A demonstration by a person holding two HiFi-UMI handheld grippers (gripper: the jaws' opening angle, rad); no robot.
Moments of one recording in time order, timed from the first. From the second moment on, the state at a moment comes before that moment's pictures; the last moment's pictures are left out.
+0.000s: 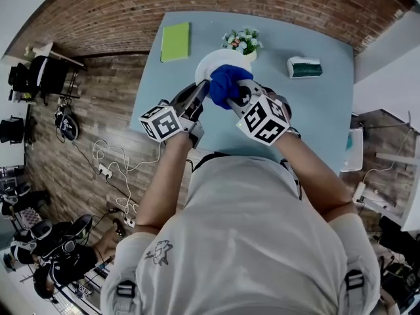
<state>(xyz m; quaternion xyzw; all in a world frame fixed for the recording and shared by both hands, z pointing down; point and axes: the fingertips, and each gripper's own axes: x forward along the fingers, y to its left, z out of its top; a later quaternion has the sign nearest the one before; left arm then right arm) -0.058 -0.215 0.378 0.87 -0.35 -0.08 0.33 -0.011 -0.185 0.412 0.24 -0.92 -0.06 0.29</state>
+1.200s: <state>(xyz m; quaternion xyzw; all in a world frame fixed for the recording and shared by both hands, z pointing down) -0.030 -0.203 0.295 0.85 -0.33 0.26 -0.32 0.000 -0.206 0.201 0.26 -0.93 -0.18 0.20</state>
